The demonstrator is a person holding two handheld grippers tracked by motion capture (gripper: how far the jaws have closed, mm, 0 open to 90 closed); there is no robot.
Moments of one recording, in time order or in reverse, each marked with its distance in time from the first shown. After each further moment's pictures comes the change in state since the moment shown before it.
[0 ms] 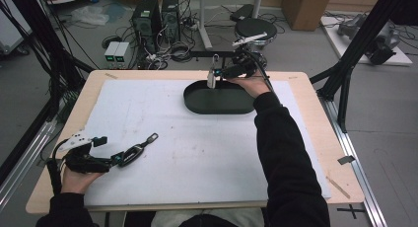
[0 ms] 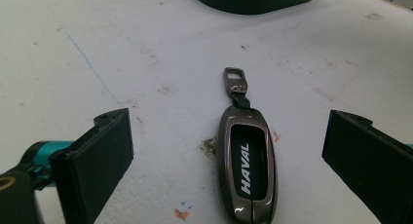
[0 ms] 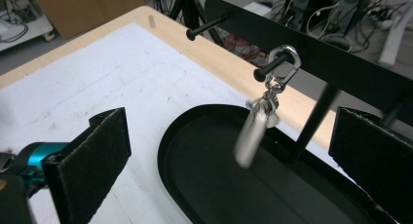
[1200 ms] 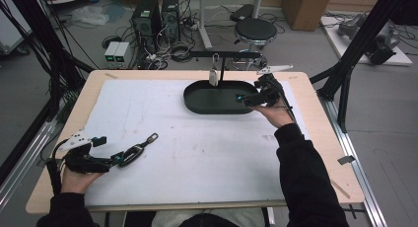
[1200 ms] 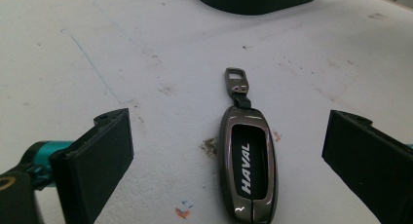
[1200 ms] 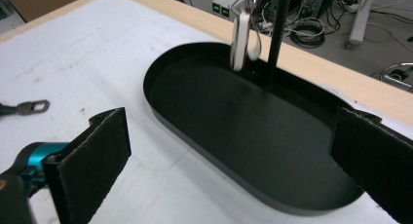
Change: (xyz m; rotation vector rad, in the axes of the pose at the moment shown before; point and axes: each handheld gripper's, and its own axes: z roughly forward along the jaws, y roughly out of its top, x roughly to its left) left arm -0.001 0.000 -0.001 -0.002 0.011 0.001; right arm 0.002 -0.089 -0.051 0.004 -0.082 0.032
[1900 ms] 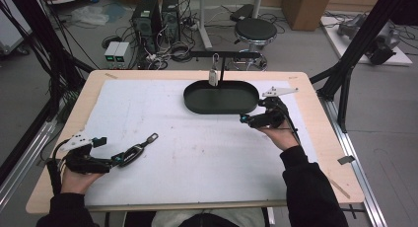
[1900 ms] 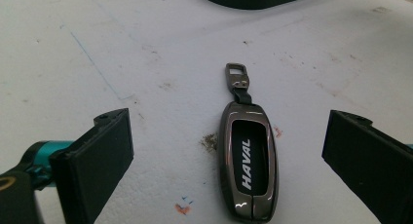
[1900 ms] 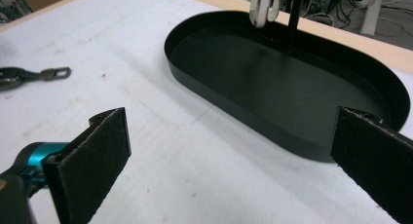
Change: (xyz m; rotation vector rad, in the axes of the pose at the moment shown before) left arm -0.001 0.000 0.001 0.015 0.003 0.007; right arm 0.020 -0.054 -0.019 -0.026 0.019 0.013
